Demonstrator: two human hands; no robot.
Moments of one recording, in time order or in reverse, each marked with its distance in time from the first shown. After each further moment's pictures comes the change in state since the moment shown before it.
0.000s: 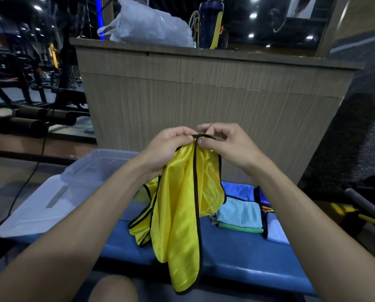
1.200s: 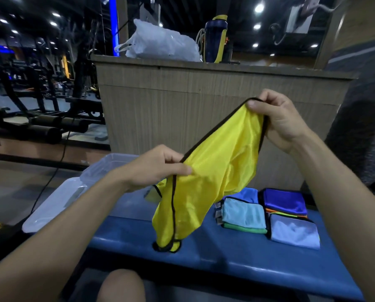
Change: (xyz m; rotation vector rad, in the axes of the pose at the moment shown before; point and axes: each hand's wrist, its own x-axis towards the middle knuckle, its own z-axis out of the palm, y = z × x) left_hand -0.067 0.027 -0.029 0.444 -0.247 0.014; right_hand -0.007 -0.047 -0.076 0.524 0.098 -0.089
